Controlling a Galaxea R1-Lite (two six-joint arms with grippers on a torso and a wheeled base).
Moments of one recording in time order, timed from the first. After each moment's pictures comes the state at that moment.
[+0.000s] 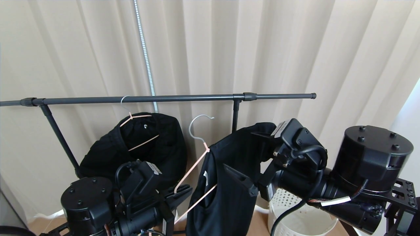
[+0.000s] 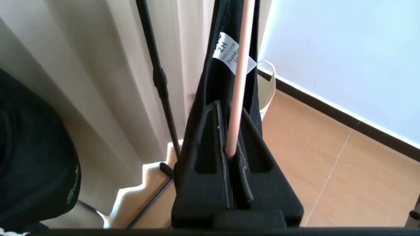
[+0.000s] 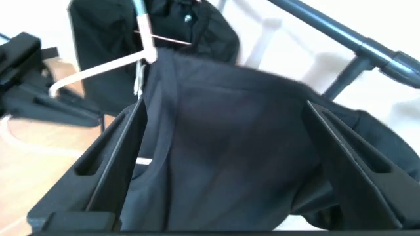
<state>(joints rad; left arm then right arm) -0.63 1.85 -0.15 -1.48 -0.20 0.05 0.79 1.65 -0.59 -0.91 -0.04 -0.24</state>
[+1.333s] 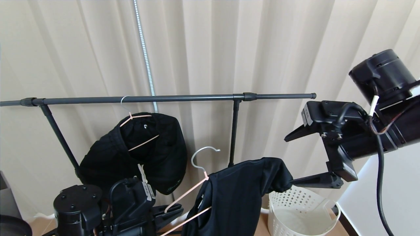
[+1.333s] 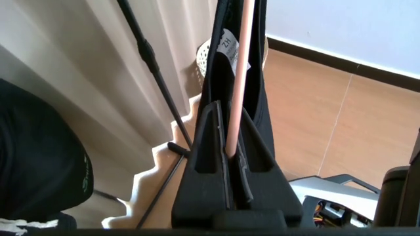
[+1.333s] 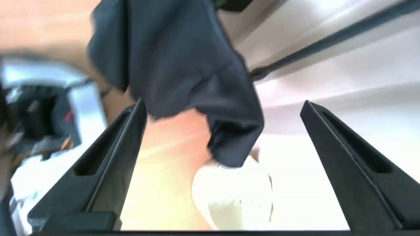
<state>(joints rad) -0.54 1.88 -0.04 -1.48 -0.41 0.27 0.41 1.63 -1.38 0.71 0.37 -0.87</state>
